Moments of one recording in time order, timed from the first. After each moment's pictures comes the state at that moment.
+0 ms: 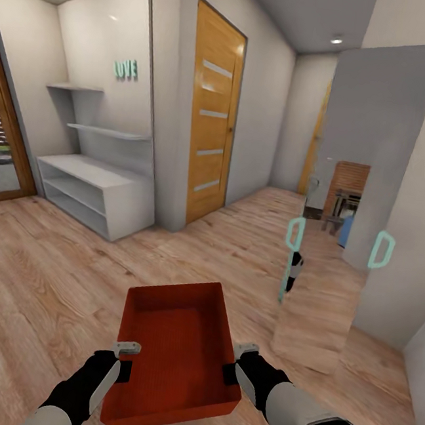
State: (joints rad) left arm -0.51 -0.05 0.00 -0.63 0.12 0.59 0.24; right arm -0.79 0.17 0.17 -0.13 -0.01 0.42 -0.09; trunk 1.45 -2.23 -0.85
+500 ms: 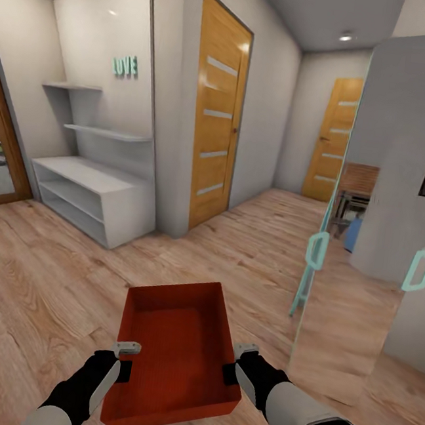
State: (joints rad) left arm -0.51 -0.05 0.00 -0.63 0.12 0.59 0.25; right arm -0.79 0.17 0.17 -0.13 -0.01 0.42 -0.09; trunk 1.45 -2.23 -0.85
